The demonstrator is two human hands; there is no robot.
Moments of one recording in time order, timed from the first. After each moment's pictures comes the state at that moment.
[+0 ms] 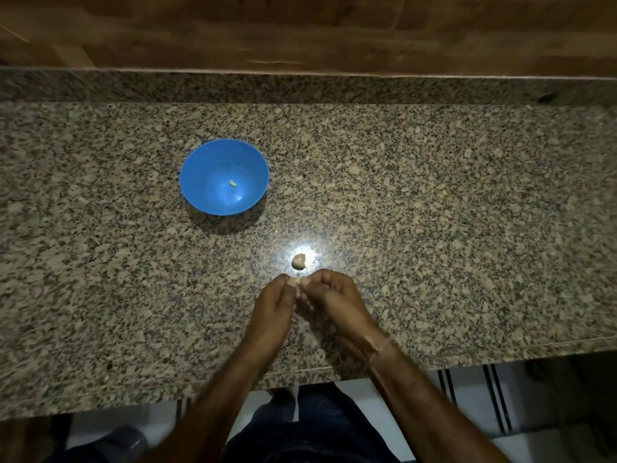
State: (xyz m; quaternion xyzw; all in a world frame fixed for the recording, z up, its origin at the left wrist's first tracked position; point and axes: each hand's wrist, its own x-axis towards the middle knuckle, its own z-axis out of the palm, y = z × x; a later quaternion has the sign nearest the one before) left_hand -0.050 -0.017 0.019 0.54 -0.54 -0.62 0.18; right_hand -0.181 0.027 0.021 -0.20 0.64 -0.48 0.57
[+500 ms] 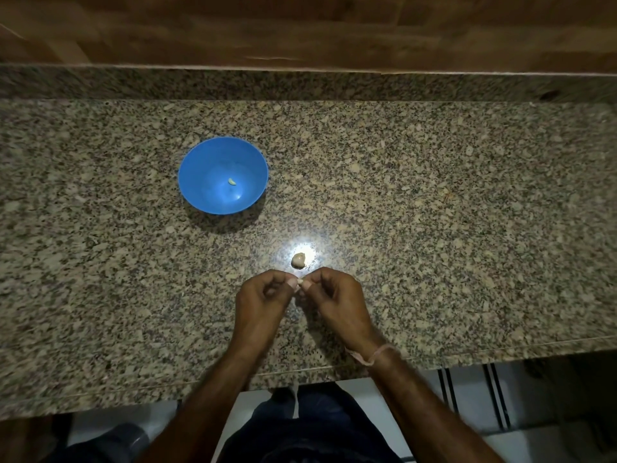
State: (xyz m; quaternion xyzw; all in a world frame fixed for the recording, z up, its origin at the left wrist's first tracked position) left_hand -0.042 -0.025 0.022 0.54 -0.57 -0.56 0.25; right_hand -0.186 0.034 0.014 -0.35 0.70 -0.43 0.45
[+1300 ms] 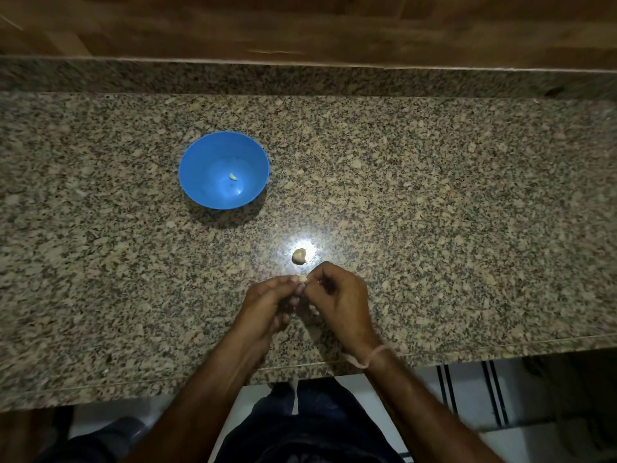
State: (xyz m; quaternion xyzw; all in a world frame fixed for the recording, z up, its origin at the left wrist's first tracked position) left_hand -0.044 -0.027 0.018 0.55 -0.28 -0.76 0.17; right_hand -0.181 0.038 0.014 -0.38 0.71 -0.45 0.38
